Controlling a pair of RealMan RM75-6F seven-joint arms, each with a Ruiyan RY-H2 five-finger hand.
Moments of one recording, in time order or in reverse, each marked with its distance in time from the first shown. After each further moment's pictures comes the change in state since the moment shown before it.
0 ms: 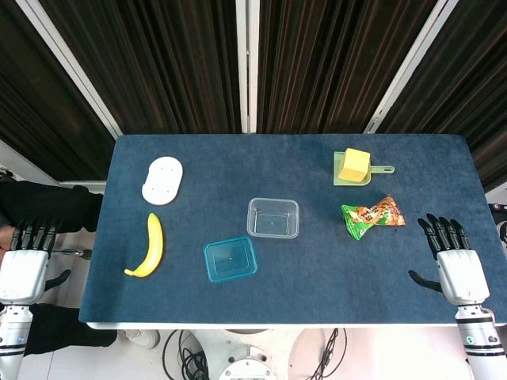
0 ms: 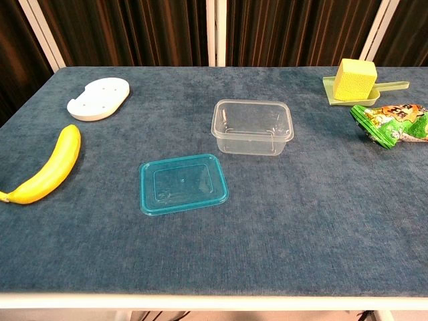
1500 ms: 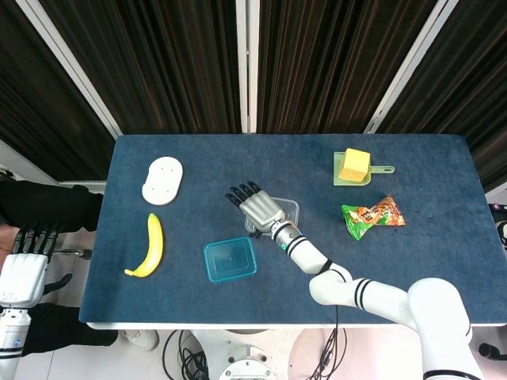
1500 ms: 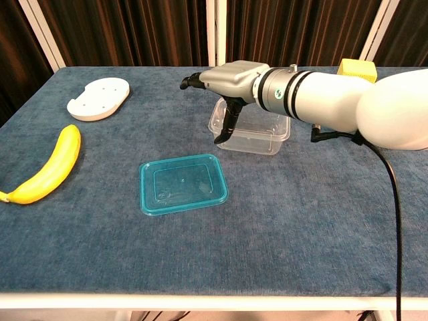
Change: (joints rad) left arm 0.001 -0.020 0.023 0.090 0.033 -0.004 -0.131; right arm 0.947 -0.665 0.261 0.532 0.494 -0.859 -0.380
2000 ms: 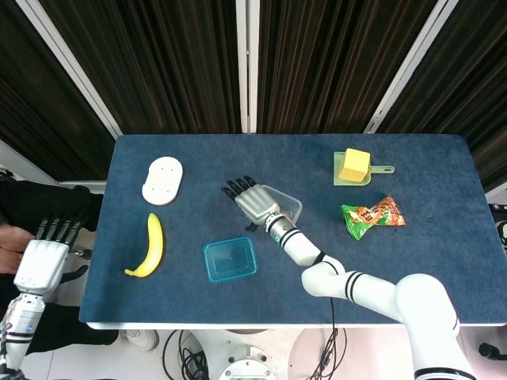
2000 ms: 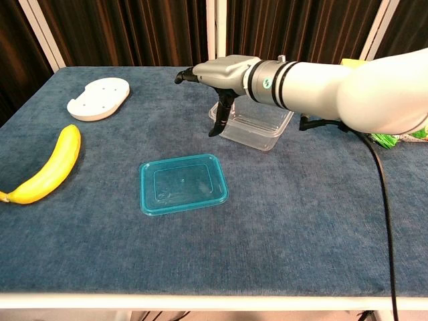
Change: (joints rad) left arm -0.107 0.043 -0.008 -0.063 0.068 -0.097 0.009; right arm 0.040 0.027 -0.020 -0.008 0.004 -0.003 0.070
